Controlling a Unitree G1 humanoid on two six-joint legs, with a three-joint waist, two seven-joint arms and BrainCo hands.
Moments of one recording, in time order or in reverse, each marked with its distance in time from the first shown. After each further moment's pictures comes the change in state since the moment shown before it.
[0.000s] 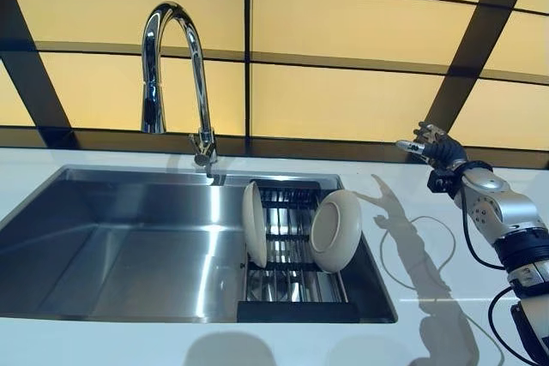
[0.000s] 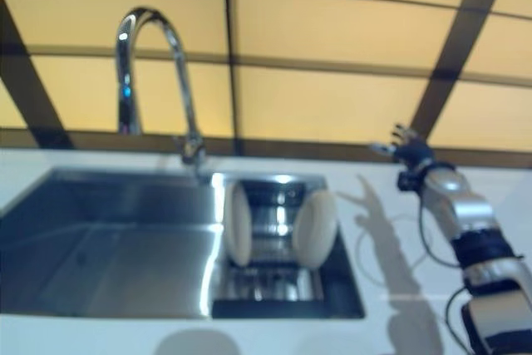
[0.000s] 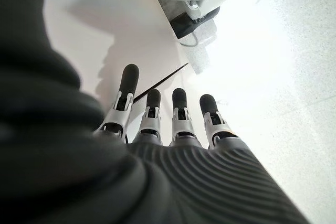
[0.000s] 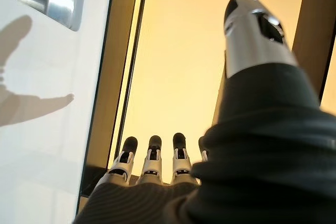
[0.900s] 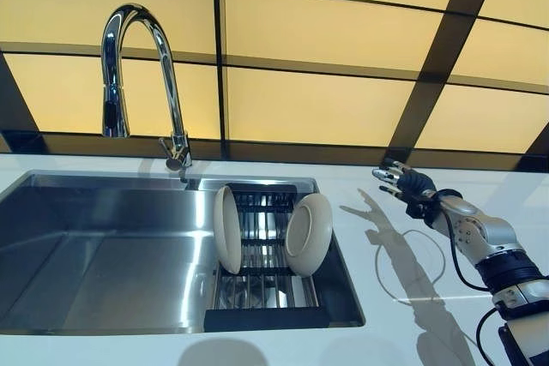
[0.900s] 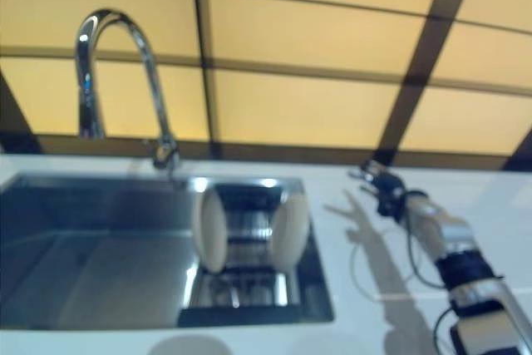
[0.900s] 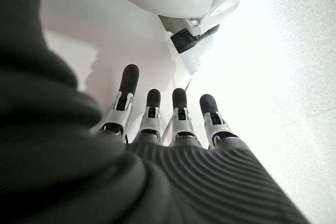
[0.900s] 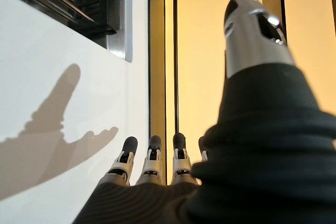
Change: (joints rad) left arm 0.039 0.013 -0.011 -0.028 -0.034 0.039 0.001; right arm 0.126 0.100 -0.019 -0.120 0.179 0.157 0.042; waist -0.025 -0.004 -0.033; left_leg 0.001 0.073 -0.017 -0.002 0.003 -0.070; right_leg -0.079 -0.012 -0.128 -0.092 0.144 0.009
